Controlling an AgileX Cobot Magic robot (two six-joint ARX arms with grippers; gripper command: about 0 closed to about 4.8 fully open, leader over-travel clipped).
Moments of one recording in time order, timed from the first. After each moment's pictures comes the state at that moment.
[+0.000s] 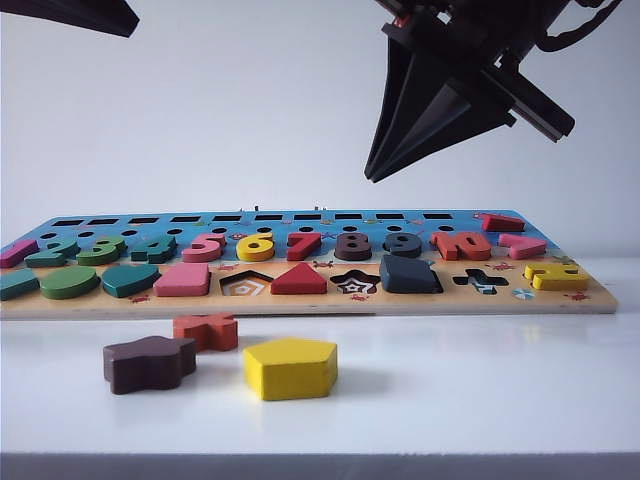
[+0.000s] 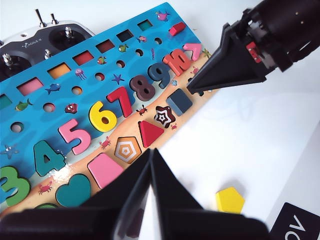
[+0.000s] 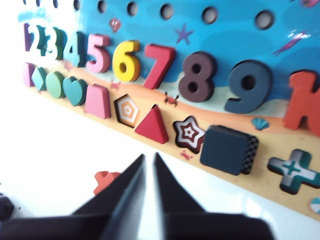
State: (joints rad) left arm -0.61 0.70 0.72 -0.51 0.32 0.00; right arm 0.70 1.29 0.96 -0.48 -0.19 0.53
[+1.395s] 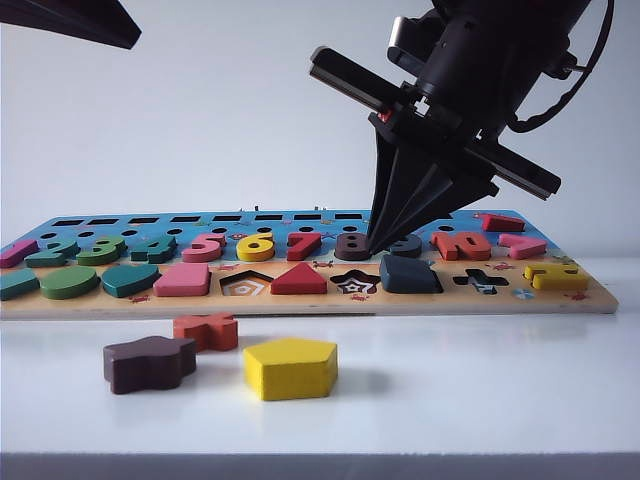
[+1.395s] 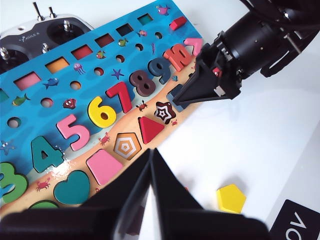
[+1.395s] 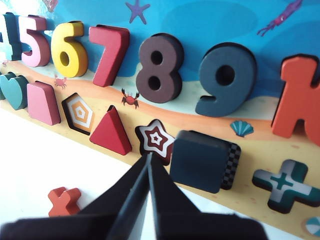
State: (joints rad) left arm -0.61 0.71 0.71 -0.51 0.32 0.00; right arm 0.70 1.43 0.96 -0.45 -0.14 0.54
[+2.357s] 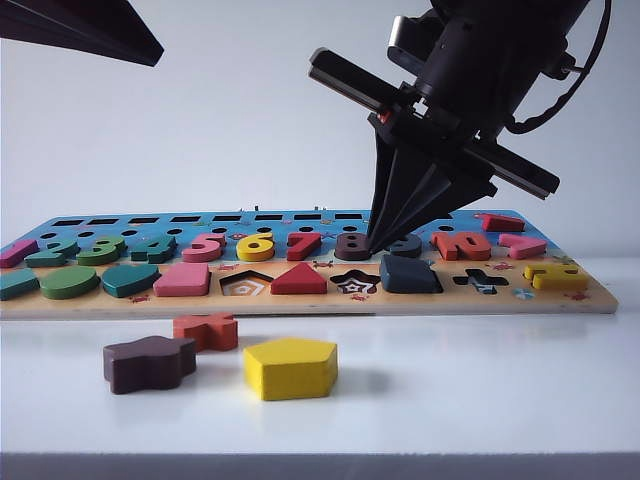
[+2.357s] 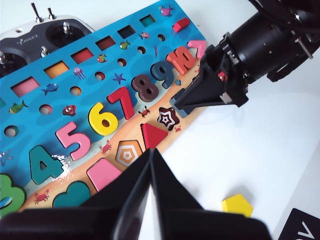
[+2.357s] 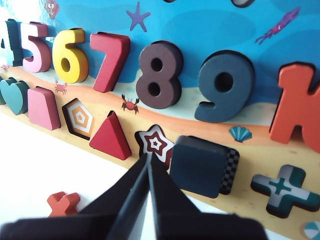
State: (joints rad) left arm -0.61 0.77 0.70 -0.44 0.32 0.00; right arm 0.70 1.43 0.96 -0.44 -0.13 0.54
